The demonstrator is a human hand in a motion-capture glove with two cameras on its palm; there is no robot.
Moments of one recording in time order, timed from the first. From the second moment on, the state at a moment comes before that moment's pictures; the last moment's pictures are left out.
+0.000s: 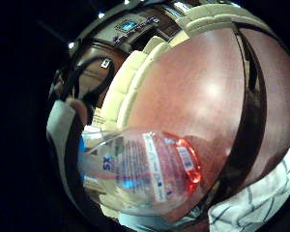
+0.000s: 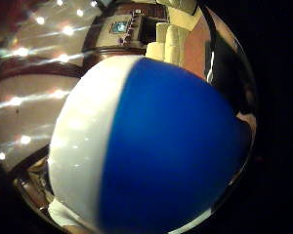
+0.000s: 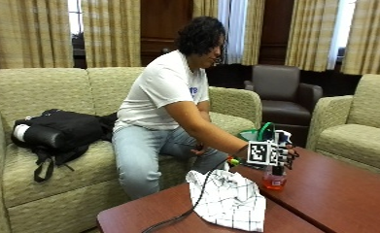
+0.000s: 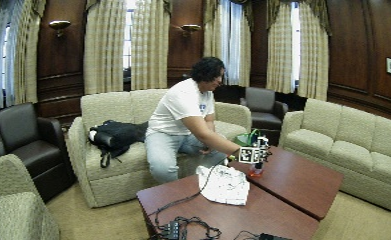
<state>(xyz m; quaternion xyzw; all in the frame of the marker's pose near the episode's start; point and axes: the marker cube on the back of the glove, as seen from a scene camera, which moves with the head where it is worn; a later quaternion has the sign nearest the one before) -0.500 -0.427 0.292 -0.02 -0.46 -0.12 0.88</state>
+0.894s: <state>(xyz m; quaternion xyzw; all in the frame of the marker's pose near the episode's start) -0.439 -0.402 0.277 -0.09 -0.33 -0.12 0.93</state>
